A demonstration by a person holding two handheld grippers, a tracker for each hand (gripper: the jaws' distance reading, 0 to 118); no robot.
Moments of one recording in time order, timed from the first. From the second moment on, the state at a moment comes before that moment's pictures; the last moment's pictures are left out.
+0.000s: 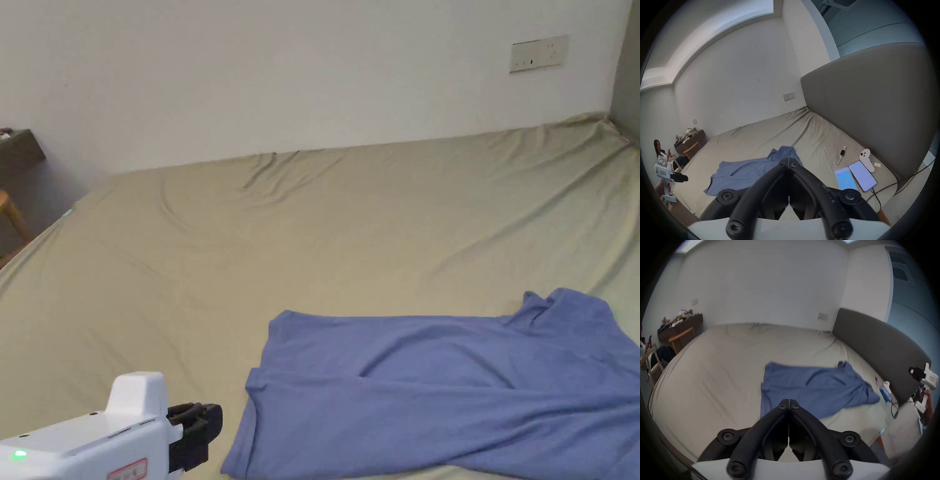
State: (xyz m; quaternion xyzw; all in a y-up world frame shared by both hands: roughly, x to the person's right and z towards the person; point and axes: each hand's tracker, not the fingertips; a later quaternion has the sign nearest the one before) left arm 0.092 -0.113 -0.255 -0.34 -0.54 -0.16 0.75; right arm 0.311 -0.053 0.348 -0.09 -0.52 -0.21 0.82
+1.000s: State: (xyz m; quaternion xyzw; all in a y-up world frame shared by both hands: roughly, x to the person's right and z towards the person) left arm 0.183 -0.255 -0.301 -0.49 -0.47 -0.25 0.69; right arm 0.335 -0.130 0.325 -0.22 -0.50 -0.27 0.80
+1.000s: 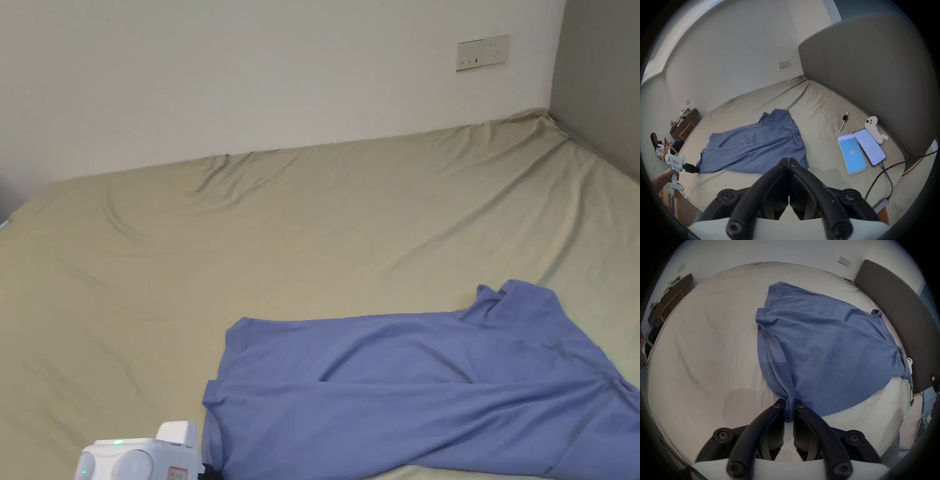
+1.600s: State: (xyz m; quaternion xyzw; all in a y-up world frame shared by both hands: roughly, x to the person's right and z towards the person) left arm 0.172 -0.223 -0.302 -0.46 -0.49 -0.24 0.70; right arm 0.434 -0.270 0.280 -0.35 -0.43 -0.37 0.74
